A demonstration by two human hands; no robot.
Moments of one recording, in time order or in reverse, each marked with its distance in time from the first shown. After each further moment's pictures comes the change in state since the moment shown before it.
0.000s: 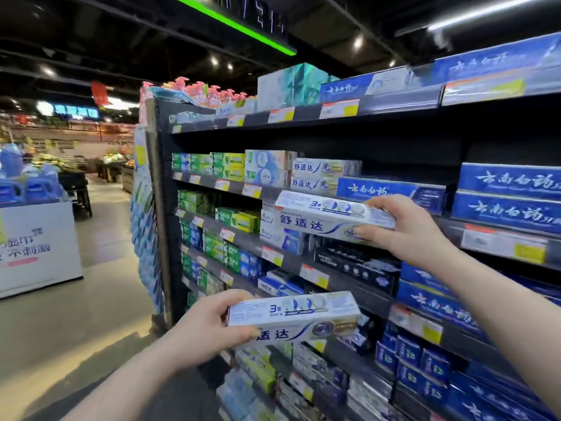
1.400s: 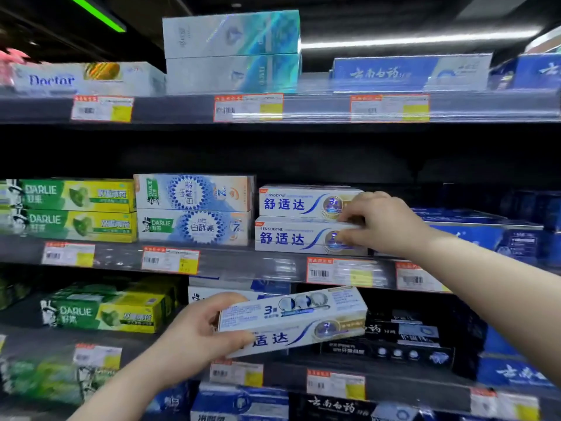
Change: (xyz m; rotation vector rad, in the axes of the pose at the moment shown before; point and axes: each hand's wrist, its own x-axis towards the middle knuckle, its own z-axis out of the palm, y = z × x) left_hand 0.383 -0.139 -0.073 -0.469 -0.490 0.333; right_hand 0.245 0.025 0.119 -0.784 0.022 0.341
